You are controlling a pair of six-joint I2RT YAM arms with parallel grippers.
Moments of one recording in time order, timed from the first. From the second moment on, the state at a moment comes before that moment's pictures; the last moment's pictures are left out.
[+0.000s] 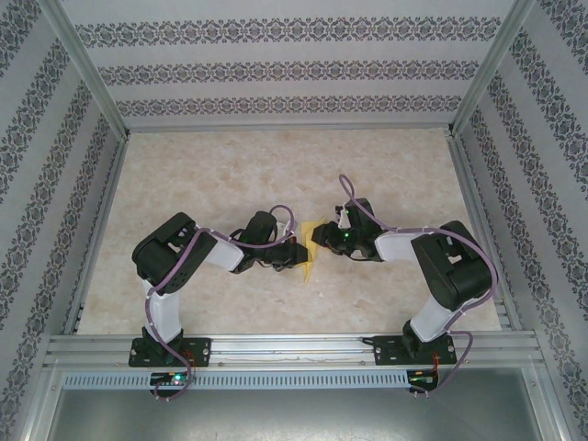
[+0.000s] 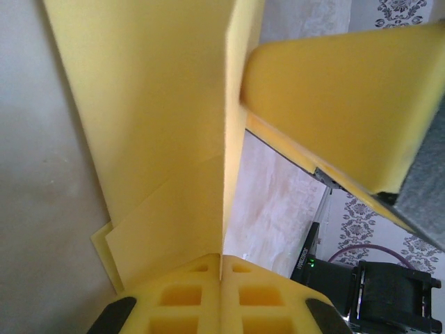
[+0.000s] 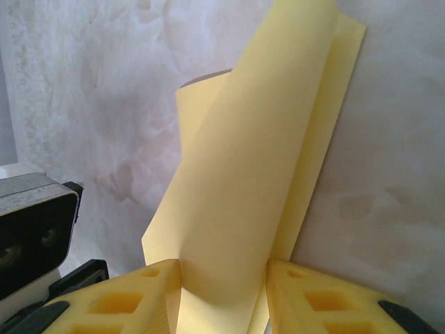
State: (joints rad) left arm -0.63 1.93 0.73 0.56 0.72 -1.03; right arm 0.42 1.68 0.64 0.20 -0.51 0.84
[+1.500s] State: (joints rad) left arm -0.58 1.94 0.80 0.46 0.68 -0.96; right arm 0.44 1.72 0.72 0.07 -0.48 0.83
